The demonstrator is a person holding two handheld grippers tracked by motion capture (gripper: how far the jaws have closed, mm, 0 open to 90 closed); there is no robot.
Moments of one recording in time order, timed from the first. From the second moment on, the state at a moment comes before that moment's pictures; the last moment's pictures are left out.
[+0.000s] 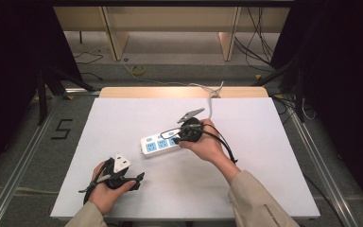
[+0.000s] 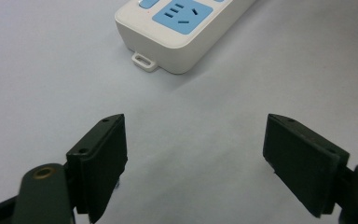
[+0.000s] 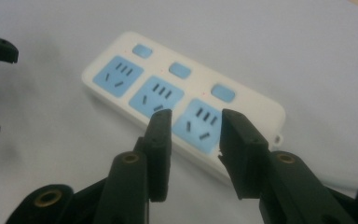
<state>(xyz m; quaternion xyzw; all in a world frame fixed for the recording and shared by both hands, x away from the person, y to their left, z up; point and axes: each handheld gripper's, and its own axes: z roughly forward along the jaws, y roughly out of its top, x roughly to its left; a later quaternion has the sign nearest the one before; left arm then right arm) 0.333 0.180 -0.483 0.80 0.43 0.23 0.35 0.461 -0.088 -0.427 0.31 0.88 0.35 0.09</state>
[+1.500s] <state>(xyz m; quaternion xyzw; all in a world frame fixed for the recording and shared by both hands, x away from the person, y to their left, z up) 0.335 0.182 -0.486 0.80 0.44 0.22 0.34 0.383 -0.263 -0.457 0.40 0.82 0.38 0.16</state>
